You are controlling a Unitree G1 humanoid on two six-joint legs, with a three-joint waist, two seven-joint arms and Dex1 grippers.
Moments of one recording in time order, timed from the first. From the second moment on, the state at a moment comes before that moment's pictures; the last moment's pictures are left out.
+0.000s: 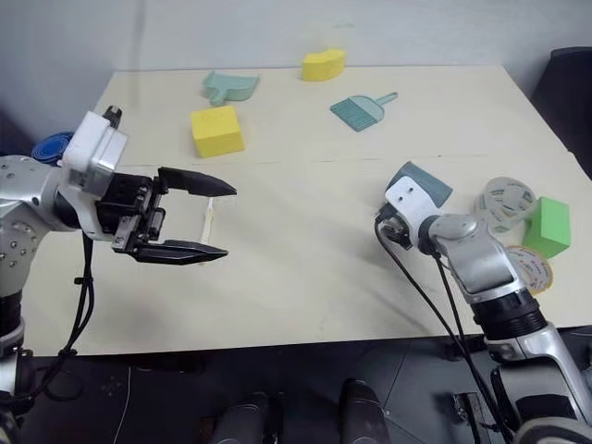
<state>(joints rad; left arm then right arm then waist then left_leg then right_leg) -0.70 0.91 0.11 -0.30 -0.76 0.71 -1.20 -0.70 -0.70 0.23 0.07 0.08 0.80 0.55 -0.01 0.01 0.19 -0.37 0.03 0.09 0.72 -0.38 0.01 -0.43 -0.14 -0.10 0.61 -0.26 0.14</state>
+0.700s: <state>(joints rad) -0.56 0.92 0.28 -0.31 -0.80 0.79 -1.05 -0.63 -0.25 -0.05 -0.04 0.40 0.72 0.66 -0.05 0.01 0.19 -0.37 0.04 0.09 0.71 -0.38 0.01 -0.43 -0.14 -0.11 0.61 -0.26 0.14</state>
